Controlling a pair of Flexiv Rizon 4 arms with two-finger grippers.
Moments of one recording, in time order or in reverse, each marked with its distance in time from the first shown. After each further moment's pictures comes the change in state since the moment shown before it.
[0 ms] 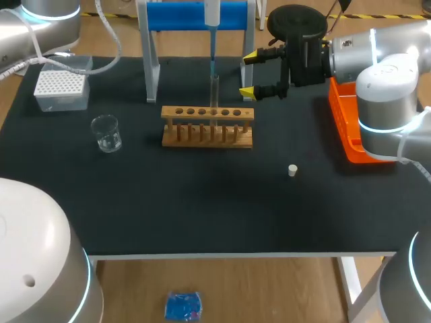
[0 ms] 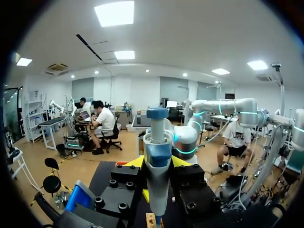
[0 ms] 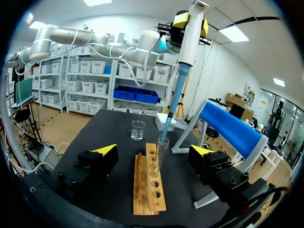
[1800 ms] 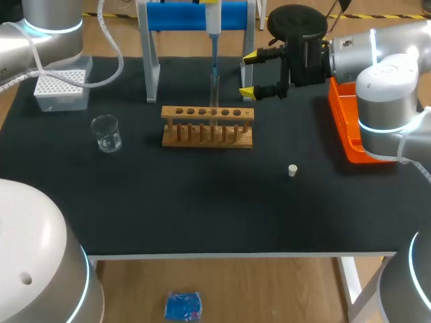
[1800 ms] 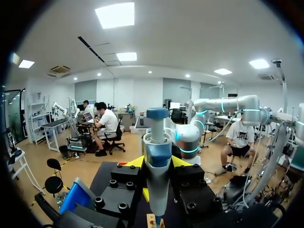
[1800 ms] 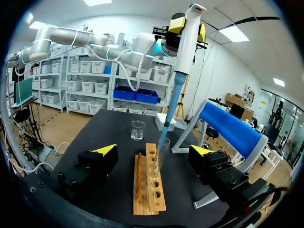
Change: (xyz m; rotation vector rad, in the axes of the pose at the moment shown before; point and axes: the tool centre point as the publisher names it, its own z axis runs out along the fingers) left arm 0.004 0.014 0.006 0.028 -0.034 0.015; right arm 0.000 0.000 0.000 0.000 0.000 0.000
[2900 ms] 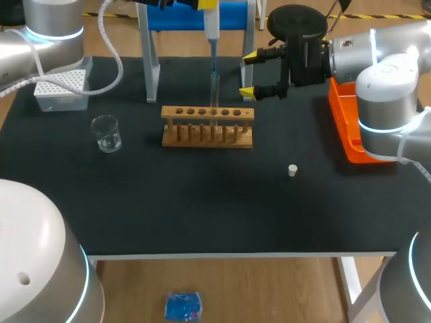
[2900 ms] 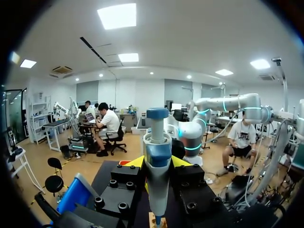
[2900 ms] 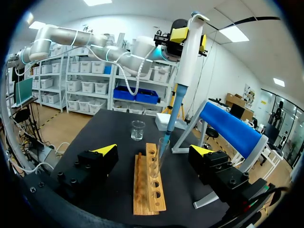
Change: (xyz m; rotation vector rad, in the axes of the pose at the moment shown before) left arm -0.008 0.018 -0.002 0.015 -0.012 -0.004; right arm 0.000 0.000 0.000 0.000 0.000 0.000
